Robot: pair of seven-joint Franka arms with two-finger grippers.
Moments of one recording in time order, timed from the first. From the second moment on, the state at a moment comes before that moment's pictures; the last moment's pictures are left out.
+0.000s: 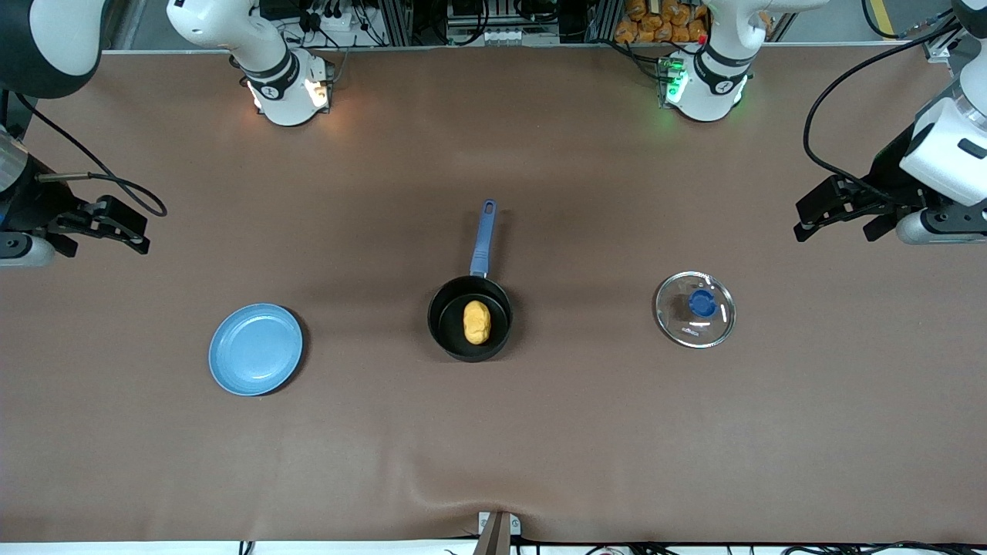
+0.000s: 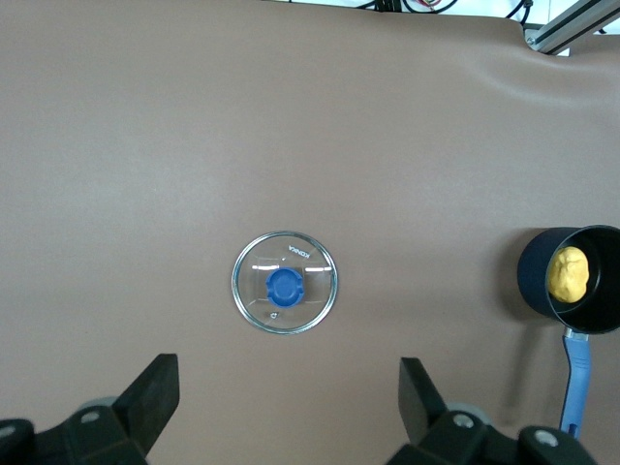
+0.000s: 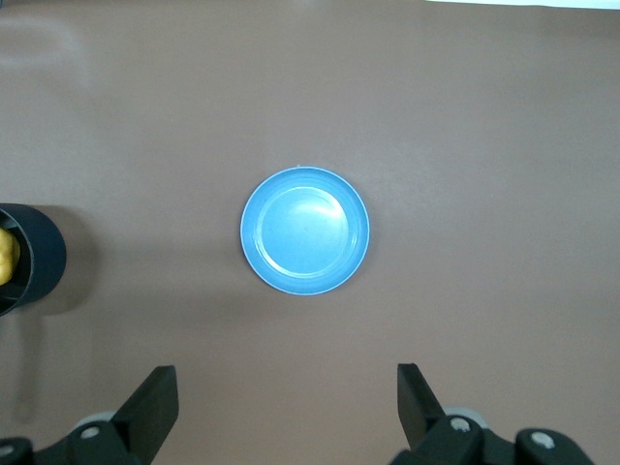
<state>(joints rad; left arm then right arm) -0.07 0.08 -0.09 -1.46 -0.05 1.67 -0.20 1.21 0.42 -1.47 -1.45 0.42 1.57 -0.26</state>
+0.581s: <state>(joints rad) -0.07 0.08 -0.09 -1.46 -0.05 1.67 -0.20 0.85 0.41 -1.14 -1.28 0.42 1.49 -0.25</state>
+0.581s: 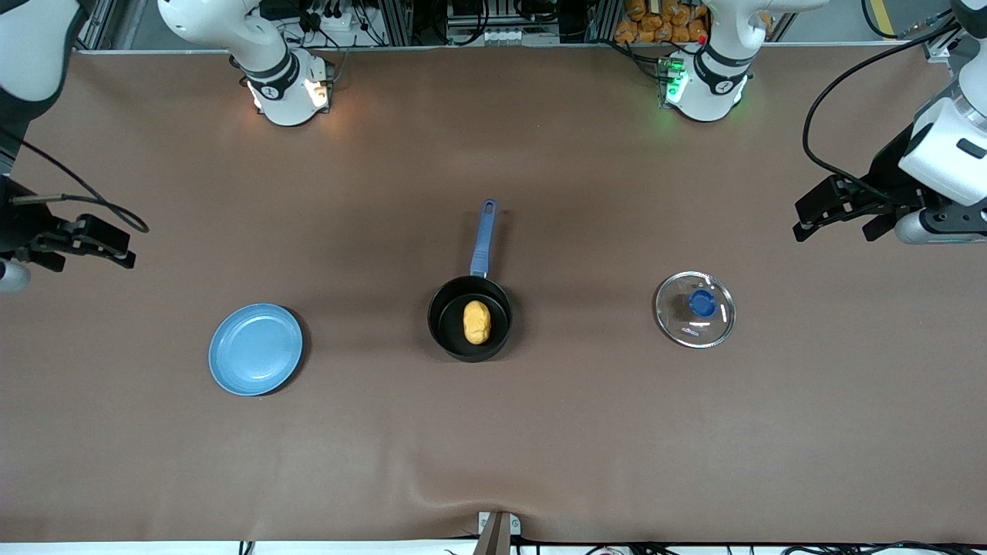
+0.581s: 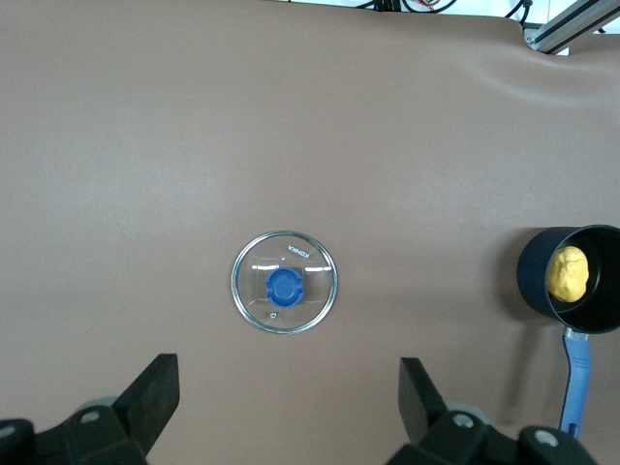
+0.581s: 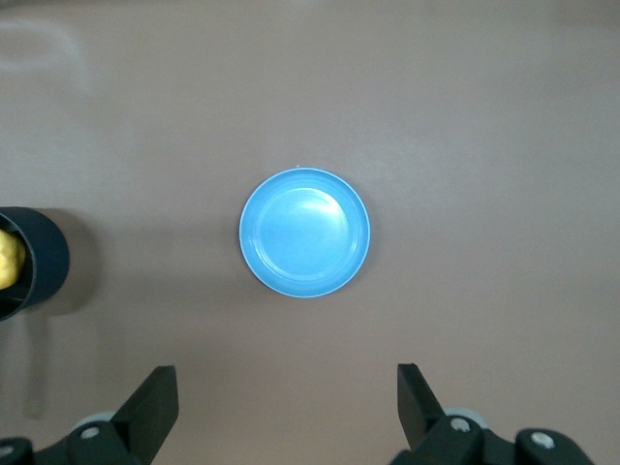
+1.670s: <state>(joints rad) -0.07 0.08 -0.09 -1.46 -0.05 1.67 -0.20 0.04 0.27 -0.11 -1.14 0.10 1.46 -0.04</state>
